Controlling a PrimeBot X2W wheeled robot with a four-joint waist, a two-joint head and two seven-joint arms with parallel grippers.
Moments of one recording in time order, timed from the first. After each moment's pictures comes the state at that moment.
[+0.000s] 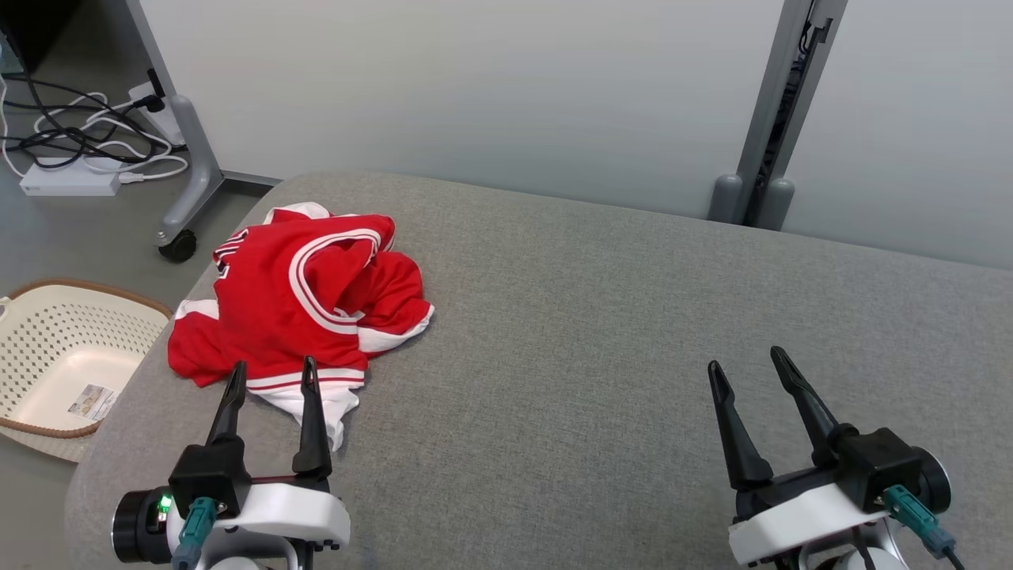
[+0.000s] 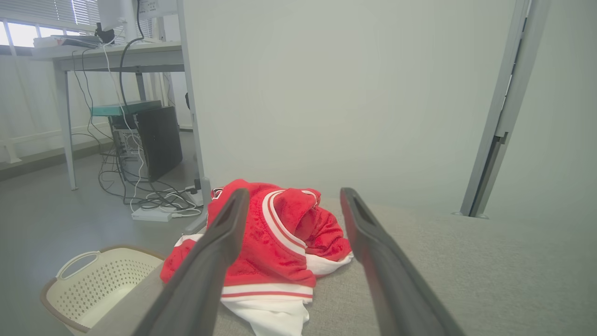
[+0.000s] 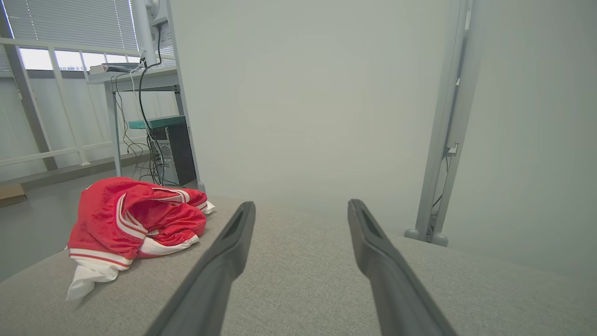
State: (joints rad) left arm -0.06 0.05 -0.11 0.20 -0.17 0.13 -0.26; right arm -0.08 -0.05 0.19 0.16 0.15 0.13 -0.26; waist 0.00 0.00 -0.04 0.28
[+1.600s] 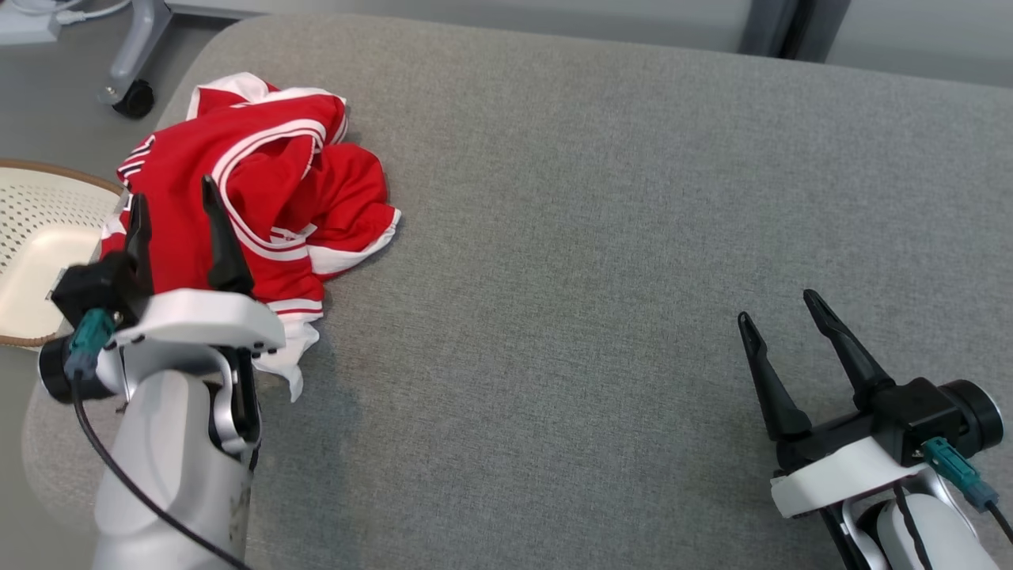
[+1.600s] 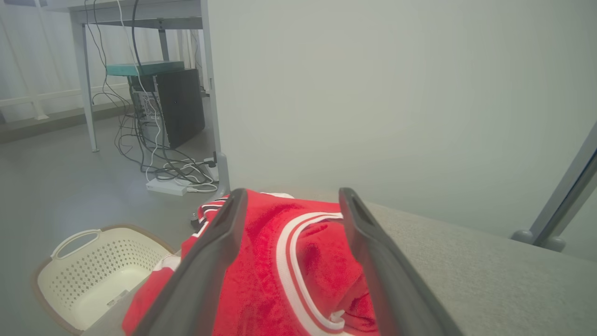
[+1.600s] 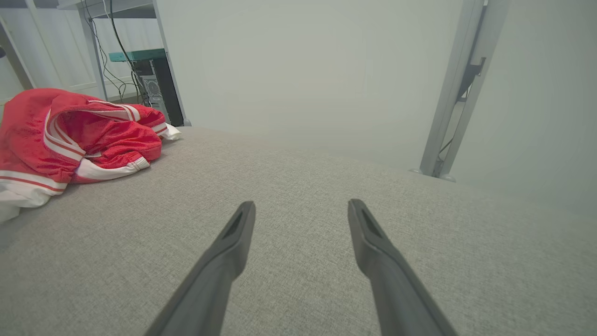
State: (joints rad) left arm -0.48 0.05 0.04 0.45 -0.28 0.13 -0.26; right arm -0.18 -0.20 0.24 0.15 0.16 0.13 -0.26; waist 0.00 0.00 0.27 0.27
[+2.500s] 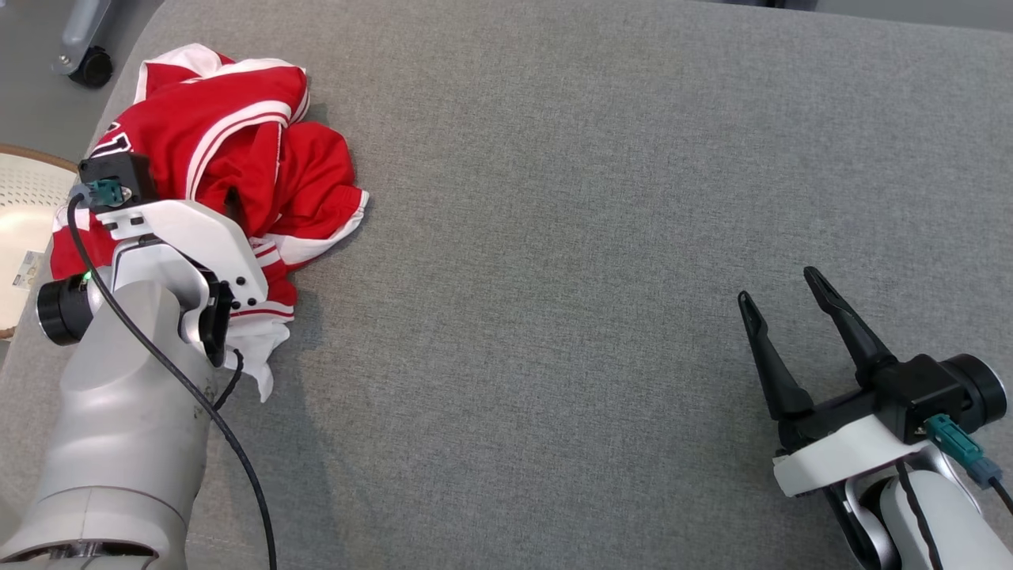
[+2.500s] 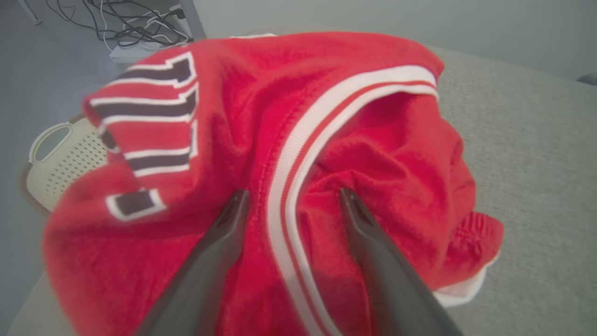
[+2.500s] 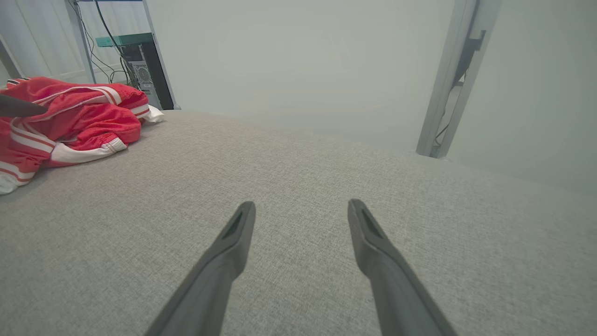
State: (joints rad) left arm -0.93 0.12 -0.01 1.18 -0.28 0.02 0.01; right arm -0.24 -0.23 0.27 0.17 0.18 0.13 -0.26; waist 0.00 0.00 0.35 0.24
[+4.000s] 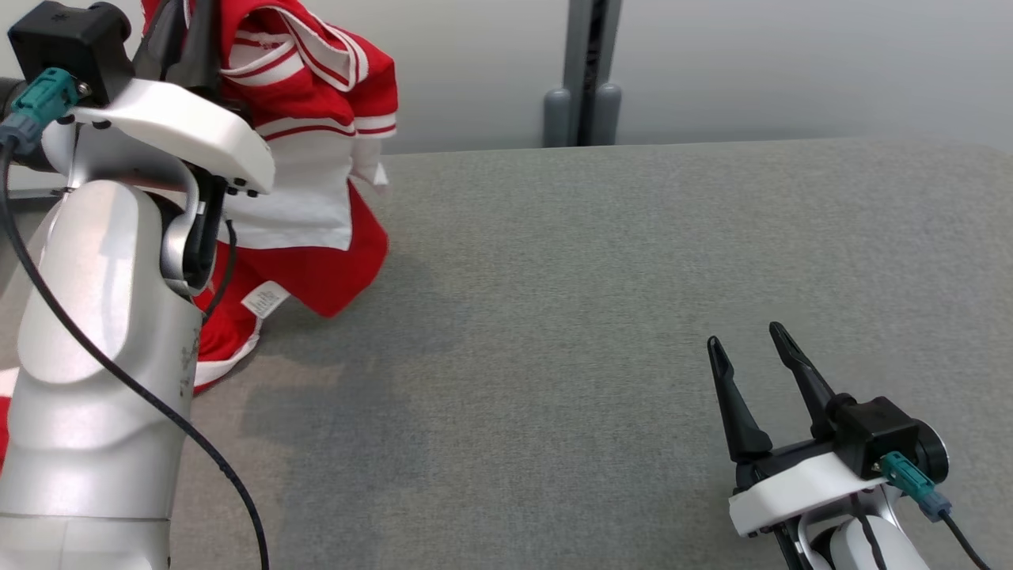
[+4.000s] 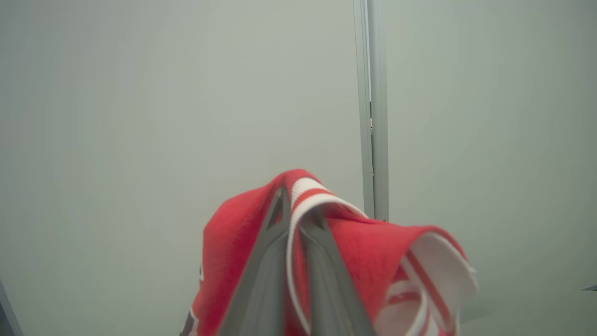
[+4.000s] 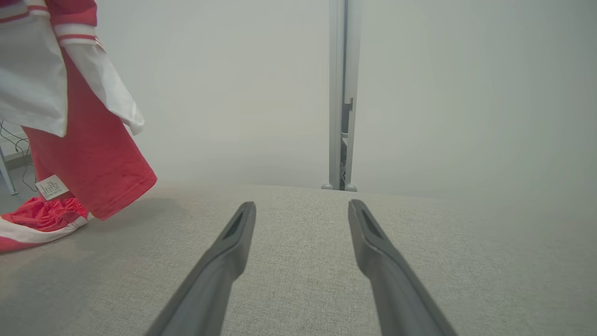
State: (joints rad) left arm -0.86 0.18 -0.13 0.51 -0.26 -0.07 -0.09; right arm -0.16 -0.07 0.22 0.23 0.18 0.13 -0.26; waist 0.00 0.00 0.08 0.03
